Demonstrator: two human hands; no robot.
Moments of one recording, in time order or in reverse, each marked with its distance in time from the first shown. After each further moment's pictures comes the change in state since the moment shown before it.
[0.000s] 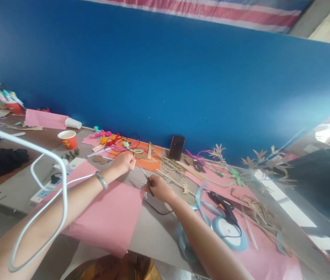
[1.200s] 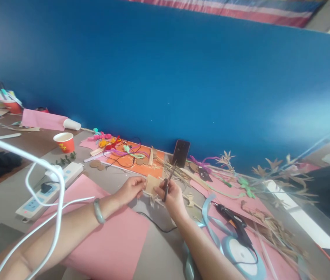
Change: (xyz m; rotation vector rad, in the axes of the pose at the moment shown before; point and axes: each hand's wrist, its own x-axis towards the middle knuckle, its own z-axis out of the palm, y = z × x) left_hand -0.050 0.043 0.038 -1.183 -0.251 -0.108; right_hand -0.008 0.002 -0.009 0.625 0.355 0.047
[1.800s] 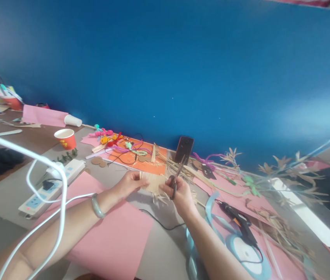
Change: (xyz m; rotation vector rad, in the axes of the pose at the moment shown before) left_hand -0.001 0.011 -0.014 -0.098 0.043 -0.047; right_hand 0.001 -0.011 -0.013 0.058 -0.009 0.035
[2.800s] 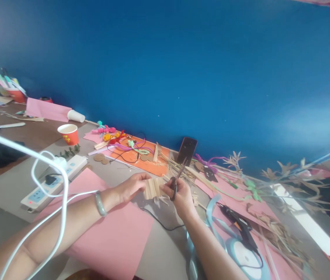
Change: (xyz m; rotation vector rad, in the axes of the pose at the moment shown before) left_hand -0.010 0.006 0.012 -0.253 -0.073 -0.188; right_hand 0.001 0.004 0.003 -0.103 0.027 0.008
